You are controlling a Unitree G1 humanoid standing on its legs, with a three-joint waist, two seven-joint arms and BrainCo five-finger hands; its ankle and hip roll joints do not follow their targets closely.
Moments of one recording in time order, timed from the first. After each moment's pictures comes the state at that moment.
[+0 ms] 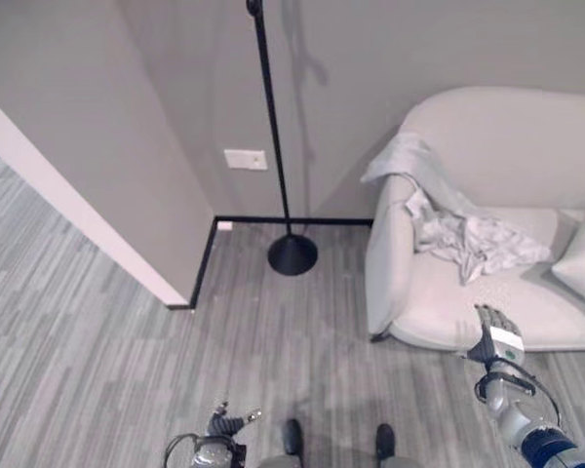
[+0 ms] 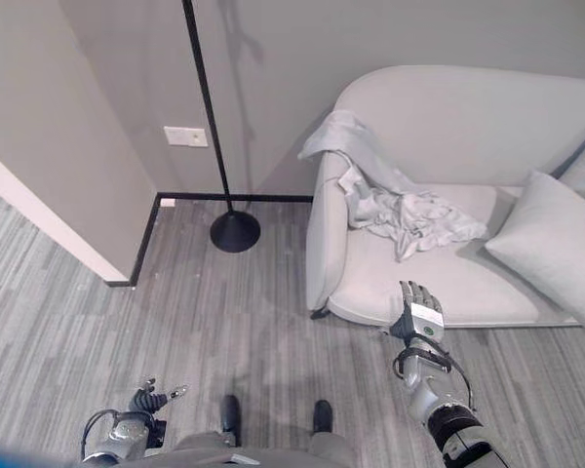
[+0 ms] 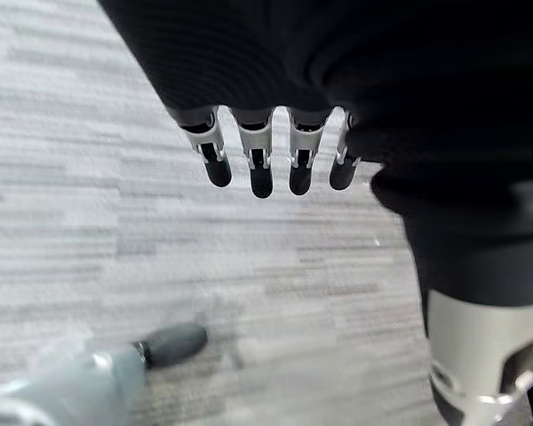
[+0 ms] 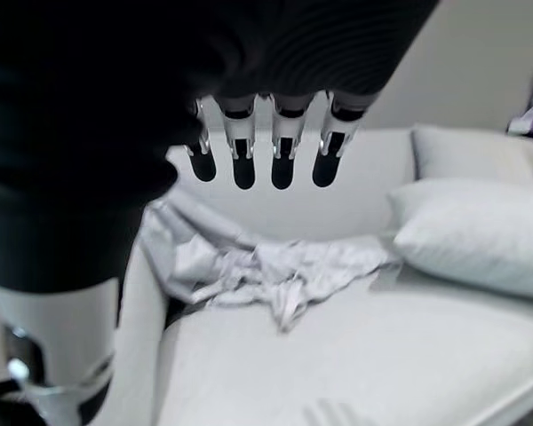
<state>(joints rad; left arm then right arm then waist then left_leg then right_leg) -0.08 0.22 -0.22 1.23 -0.22 -0.16 0.26 -0.16 -0.49 0.40 0.75 -0.57 0.12 -0.67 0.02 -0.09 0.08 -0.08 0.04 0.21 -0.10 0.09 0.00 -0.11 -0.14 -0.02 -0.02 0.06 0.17</state>
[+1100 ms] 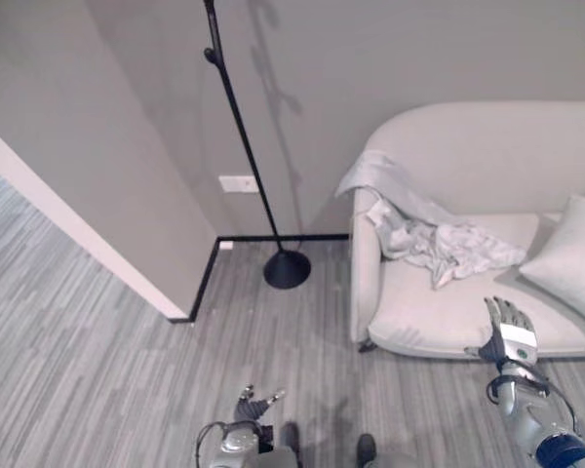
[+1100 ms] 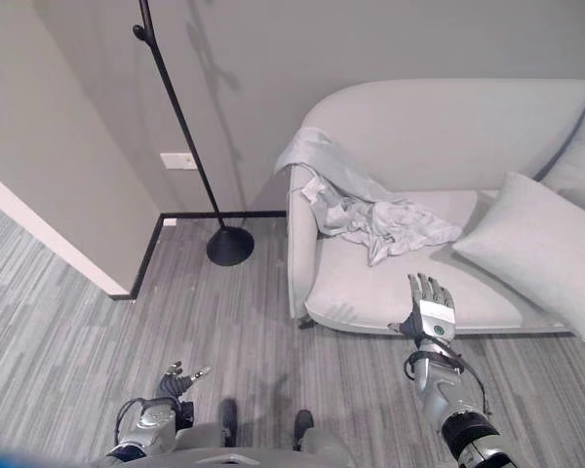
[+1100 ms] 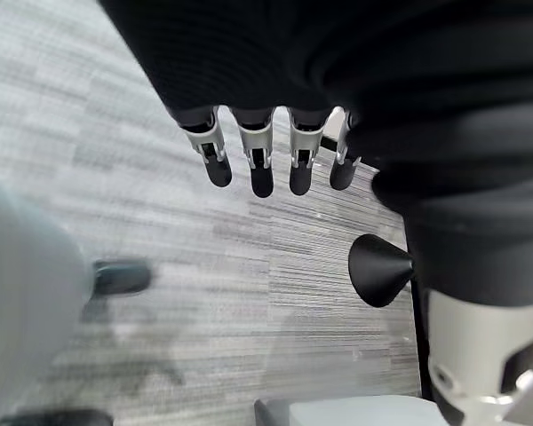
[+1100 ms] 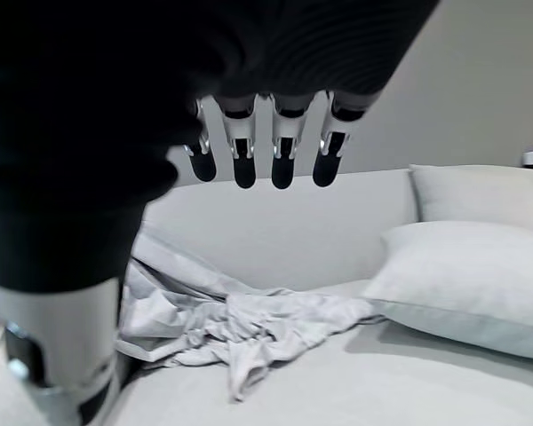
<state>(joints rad) -0.08 0.11 -0.27 1.15 -0.44 -0.19 0.27 -0.12 -0.55 0.42 0.65 -0.63 0.14 -0.72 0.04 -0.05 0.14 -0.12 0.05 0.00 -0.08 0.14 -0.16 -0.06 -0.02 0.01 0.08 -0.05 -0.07</state>
